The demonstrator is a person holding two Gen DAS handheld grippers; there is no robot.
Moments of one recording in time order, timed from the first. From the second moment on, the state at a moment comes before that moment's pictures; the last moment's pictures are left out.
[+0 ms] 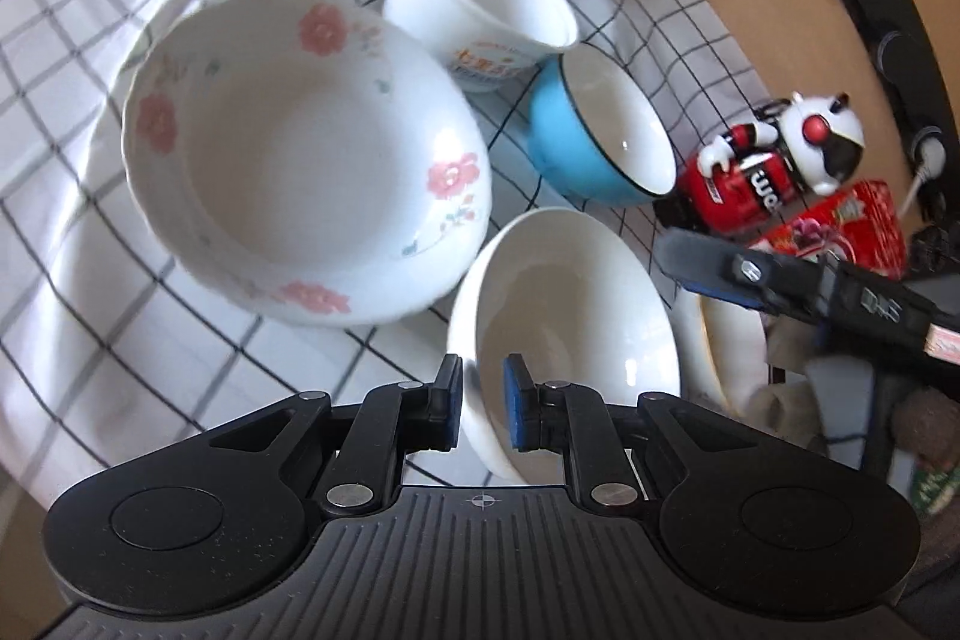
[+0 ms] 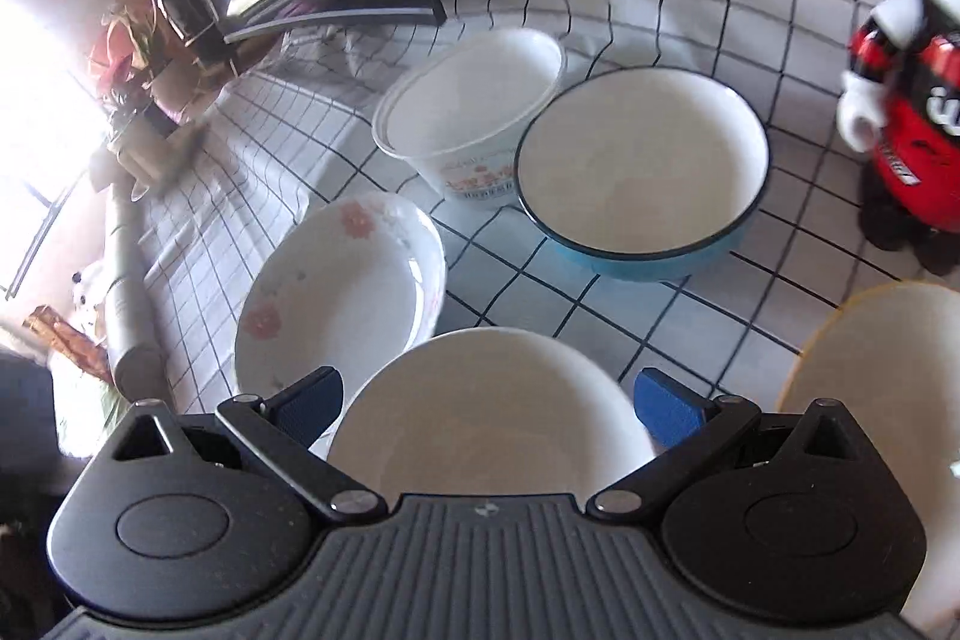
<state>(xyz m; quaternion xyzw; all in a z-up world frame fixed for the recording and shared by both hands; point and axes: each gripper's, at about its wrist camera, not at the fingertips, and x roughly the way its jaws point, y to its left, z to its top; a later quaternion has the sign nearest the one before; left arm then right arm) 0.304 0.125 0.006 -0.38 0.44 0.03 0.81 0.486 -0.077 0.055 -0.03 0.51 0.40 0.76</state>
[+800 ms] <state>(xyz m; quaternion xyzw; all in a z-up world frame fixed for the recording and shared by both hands) 0.304 0.116 -0.012 -0.30 0.51 0.02 0.80 0.464 -0.066 0.016 0.00 0.56 0.41 0.72</state>
